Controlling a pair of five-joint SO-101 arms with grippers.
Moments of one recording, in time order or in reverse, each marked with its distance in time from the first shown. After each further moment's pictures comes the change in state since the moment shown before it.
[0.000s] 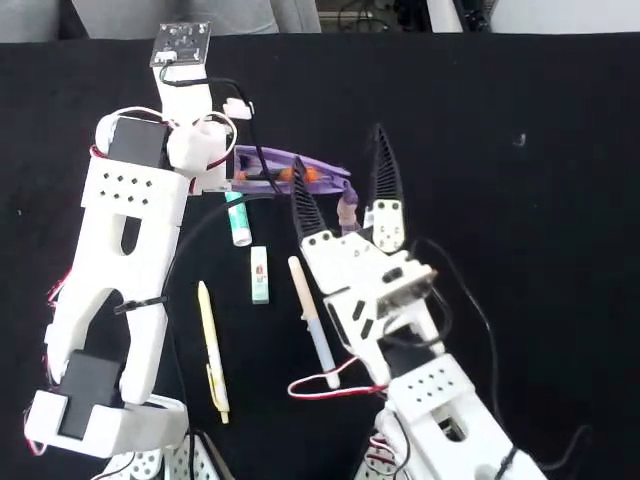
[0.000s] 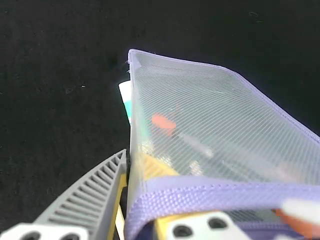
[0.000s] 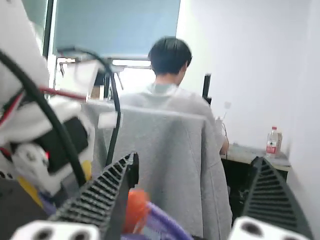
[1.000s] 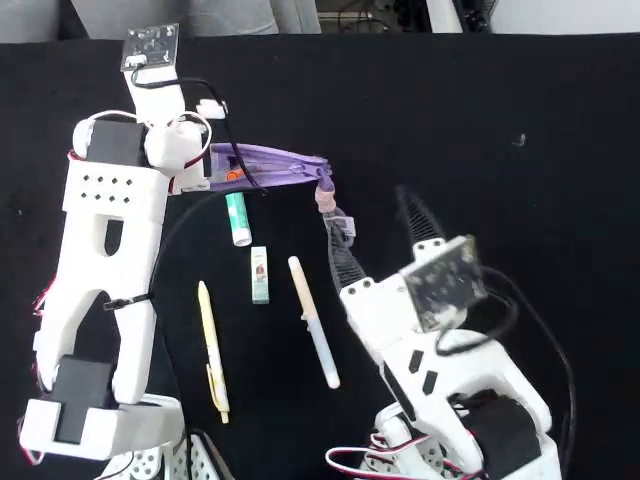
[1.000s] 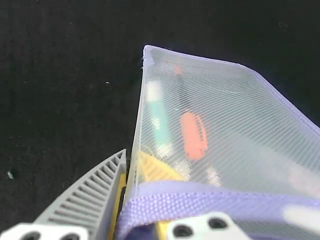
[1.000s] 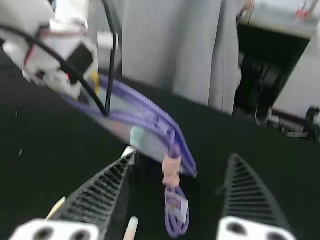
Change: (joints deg) left arm -4.9 -0.3 3.8 -2.0 0.0; right arm 0.3 -23.8 -37.5 97.5 -0.4
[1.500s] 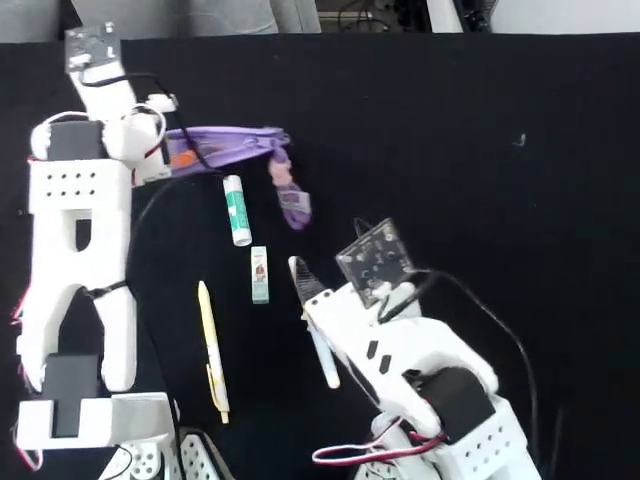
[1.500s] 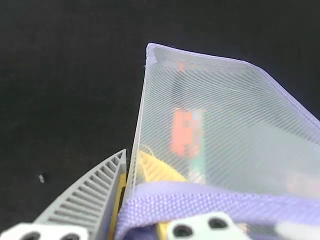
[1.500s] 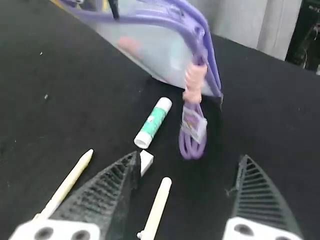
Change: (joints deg) left arm -9.8 0.3 1.8 -5.3 -0.1; right arm -6.8 2.0 14.2 -3.1 -2.4
